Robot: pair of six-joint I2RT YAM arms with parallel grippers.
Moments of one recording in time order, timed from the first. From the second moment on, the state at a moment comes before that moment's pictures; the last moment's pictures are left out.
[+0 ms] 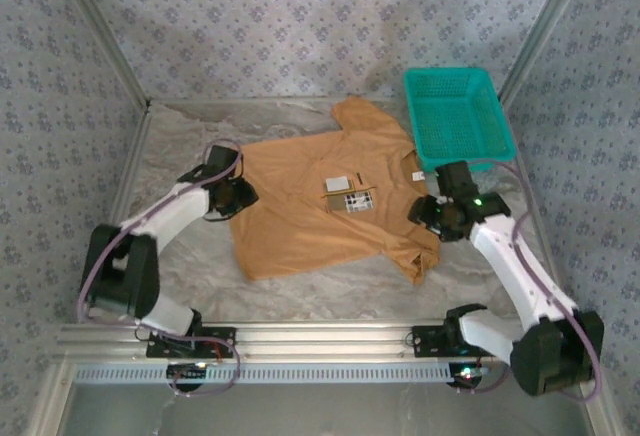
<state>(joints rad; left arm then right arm) -0.30 1.57 0.97 -0.51 0.09 -0.79 0.26 1.16 0.92 -0.88 -0.03 0.66</state>
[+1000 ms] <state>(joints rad) -0.01 2.01 1.55 -0.71 0.10 -0.58 0.36 2.23 1.83 -0.78 -0.04 0.53</state>
